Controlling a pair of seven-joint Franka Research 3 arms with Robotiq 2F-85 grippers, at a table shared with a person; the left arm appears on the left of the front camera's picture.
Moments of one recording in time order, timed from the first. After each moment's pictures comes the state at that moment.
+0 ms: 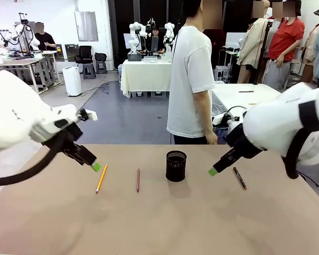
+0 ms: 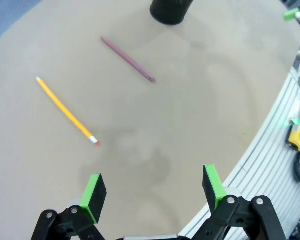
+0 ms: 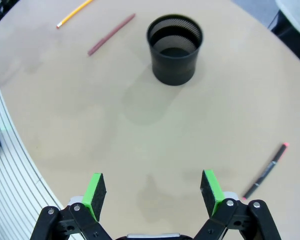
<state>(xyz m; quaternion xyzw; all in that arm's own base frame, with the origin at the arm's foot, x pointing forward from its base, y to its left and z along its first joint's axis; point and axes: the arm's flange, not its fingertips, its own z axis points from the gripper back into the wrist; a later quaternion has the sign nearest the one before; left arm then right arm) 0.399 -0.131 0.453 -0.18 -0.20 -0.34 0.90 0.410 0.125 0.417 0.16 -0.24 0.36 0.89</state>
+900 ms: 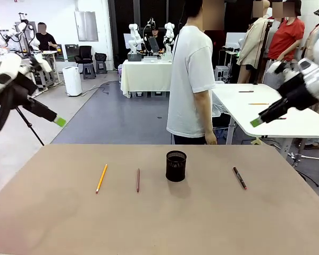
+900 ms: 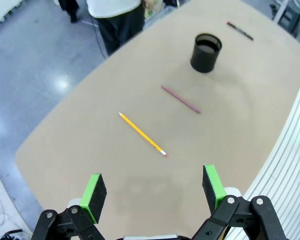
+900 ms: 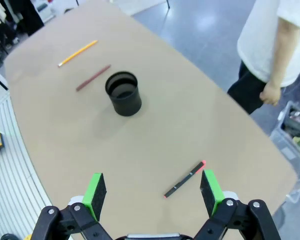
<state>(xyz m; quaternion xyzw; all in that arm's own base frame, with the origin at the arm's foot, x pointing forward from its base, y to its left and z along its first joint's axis) 0.389 -0.040 0.580 -0.13 -0.35 -0.35 0.86 0.455 -0.016 0.543 0.19 -0.34 0.39 0.84</state>
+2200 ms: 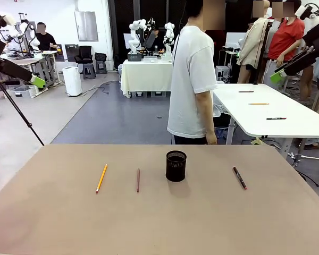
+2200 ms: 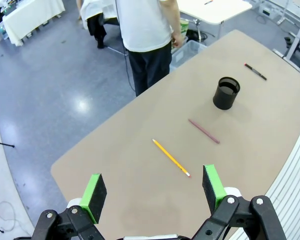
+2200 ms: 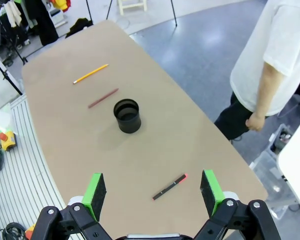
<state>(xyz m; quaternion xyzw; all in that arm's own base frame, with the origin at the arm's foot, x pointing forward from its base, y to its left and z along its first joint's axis) 0.392 0.009 0.662 -0.13 -0.42 -0.31 0.84 0.460 -0.047 0.663 0.19 -0.35 0.42 0.81</state>
